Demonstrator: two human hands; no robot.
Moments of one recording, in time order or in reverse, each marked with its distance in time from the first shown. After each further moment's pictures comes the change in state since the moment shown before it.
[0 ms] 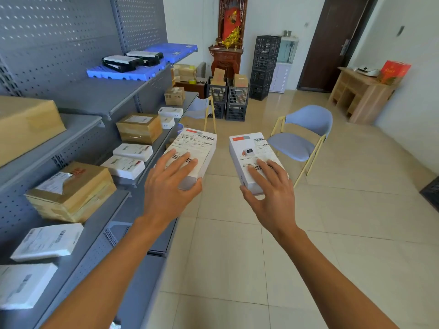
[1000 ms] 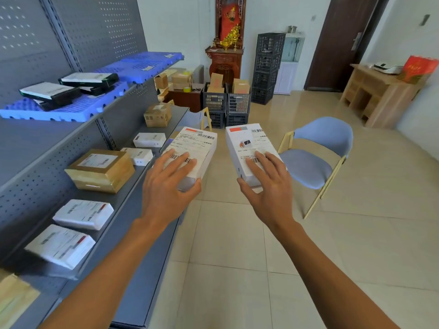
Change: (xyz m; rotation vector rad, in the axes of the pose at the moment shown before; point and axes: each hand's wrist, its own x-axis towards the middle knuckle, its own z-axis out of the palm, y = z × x) left_hand 0.253 -0.103 0.295 -0.016 -0.006 0.033; right_hand 0.278 0.217 0.221 0.072 0.089 -0.009
